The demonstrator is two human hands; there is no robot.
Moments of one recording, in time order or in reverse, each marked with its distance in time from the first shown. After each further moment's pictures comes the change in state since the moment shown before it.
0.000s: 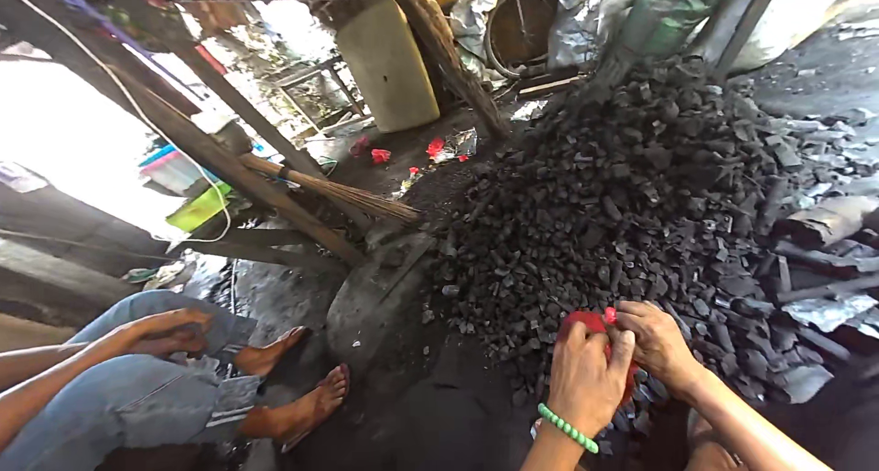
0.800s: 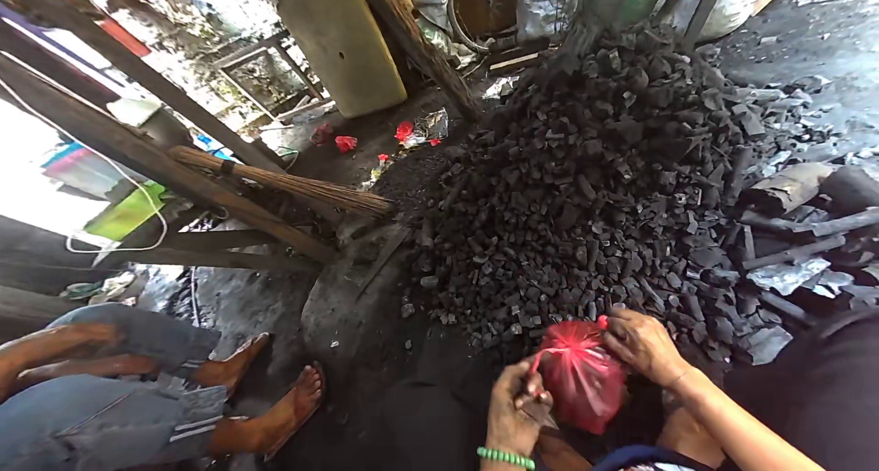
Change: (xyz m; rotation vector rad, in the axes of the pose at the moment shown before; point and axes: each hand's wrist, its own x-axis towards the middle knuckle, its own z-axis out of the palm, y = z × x) left_hand -0.037 -0.083 0.025 -1.624 0.205 -0.571; right_hand -0.058 0.025 0.002 -0.043 -0.243 0.176
